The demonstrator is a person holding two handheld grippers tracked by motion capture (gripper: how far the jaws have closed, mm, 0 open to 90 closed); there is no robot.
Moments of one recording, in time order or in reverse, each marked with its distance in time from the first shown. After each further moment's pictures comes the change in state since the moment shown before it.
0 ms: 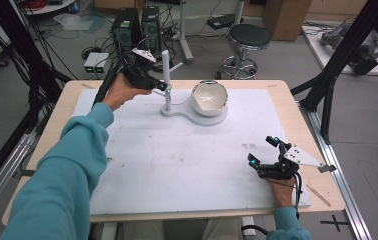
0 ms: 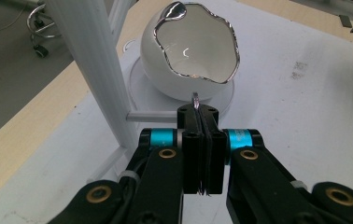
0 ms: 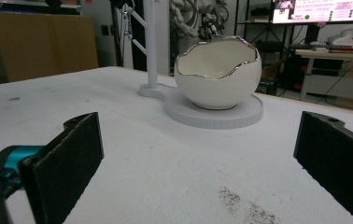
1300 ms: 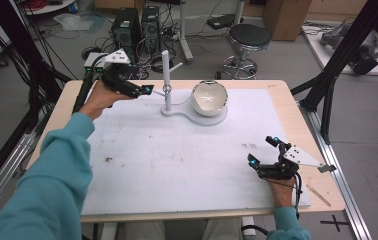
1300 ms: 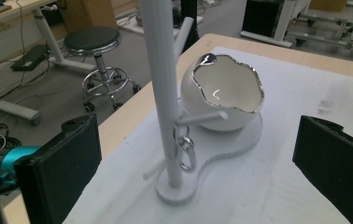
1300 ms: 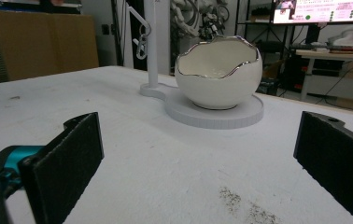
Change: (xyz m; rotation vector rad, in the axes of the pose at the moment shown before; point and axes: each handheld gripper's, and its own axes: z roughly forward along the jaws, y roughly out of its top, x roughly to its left) left arm -0.005 -0.050 -0.056 -0.298 0.139 0.060; right arm 0.001 0.000 0.000 0.005 0.006 0.002
